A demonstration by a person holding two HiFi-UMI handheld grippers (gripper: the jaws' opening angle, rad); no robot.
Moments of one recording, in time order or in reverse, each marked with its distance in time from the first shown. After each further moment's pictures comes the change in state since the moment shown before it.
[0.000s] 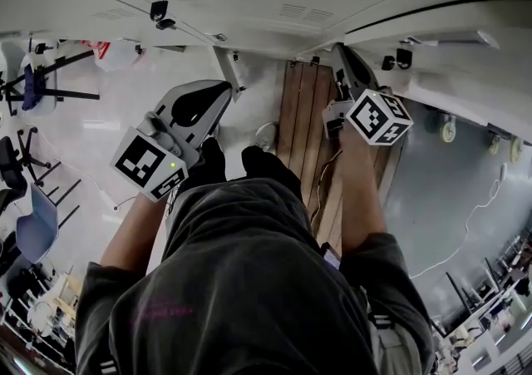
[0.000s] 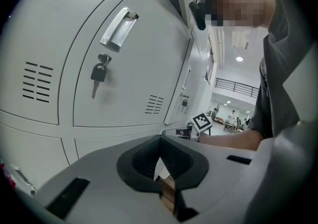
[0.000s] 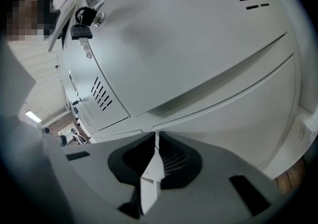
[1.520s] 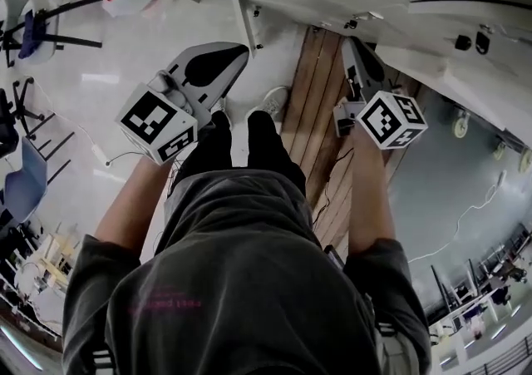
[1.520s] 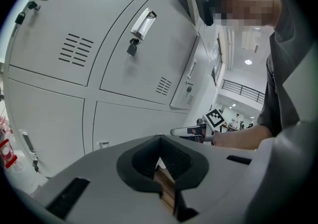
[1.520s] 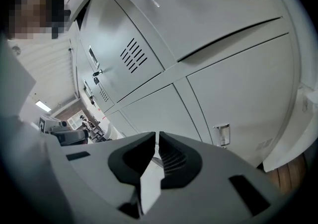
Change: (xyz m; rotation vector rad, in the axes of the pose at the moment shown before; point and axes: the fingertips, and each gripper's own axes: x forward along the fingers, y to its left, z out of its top) left arm -0.045 0.018 -0.076 -0.098 0.041 0.048; right arm -0.014 0.057 -0.092 -0.066 0.137 0.069
